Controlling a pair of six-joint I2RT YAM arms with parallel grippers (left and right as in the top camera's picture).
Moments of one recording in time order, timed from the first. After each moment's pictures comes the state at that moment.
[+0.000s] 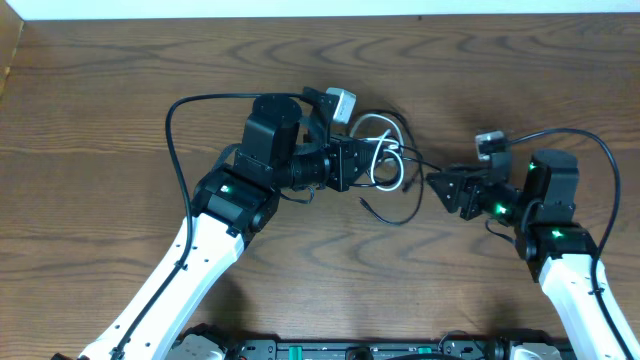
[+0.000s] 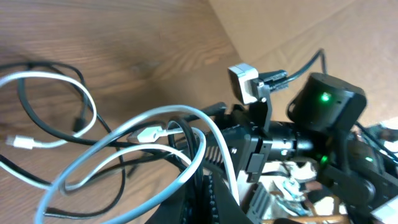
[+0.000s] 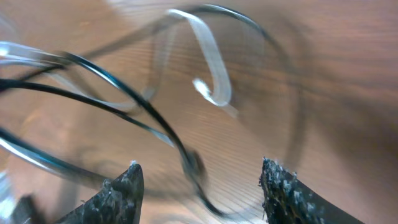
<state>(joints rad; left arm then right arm) -0.49 1.29 1.09 -0.30 0.67 -0.52 -0.01 1.13 0.58 -0.14 -0.76 0.17</state>
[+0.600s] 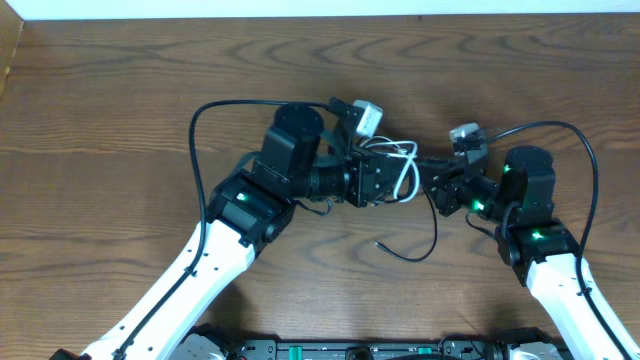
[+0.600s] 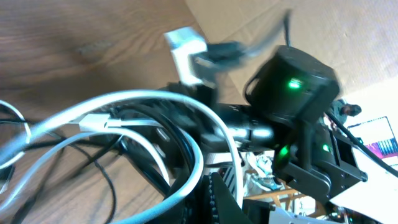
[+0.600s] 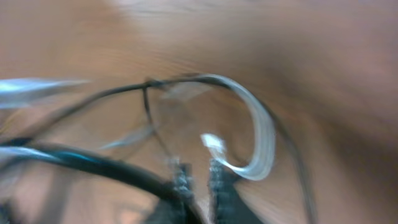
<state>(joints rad) -0.60 1.29 1.09 -0.25 0.72 -0.59 0.14 1.13 0.58 -0.03 -0.58 0.24</state>
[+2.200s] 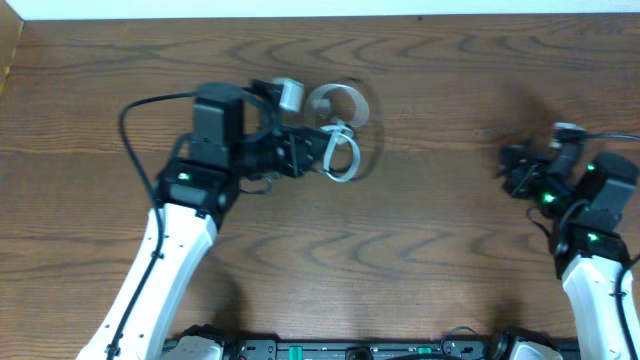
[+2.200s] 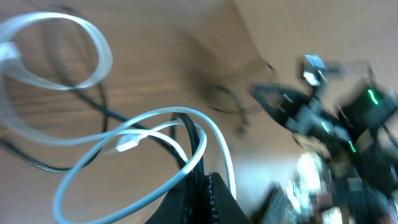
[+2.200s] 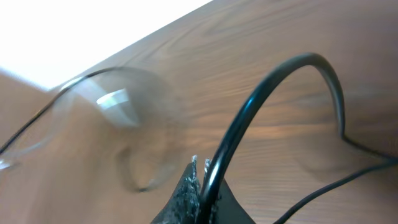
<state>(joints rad) -0.28 1.29 1.09 -0.44 0.79 -0.37 -0.27 1.13 0.58 -0.02 -0.67 0.28</state>
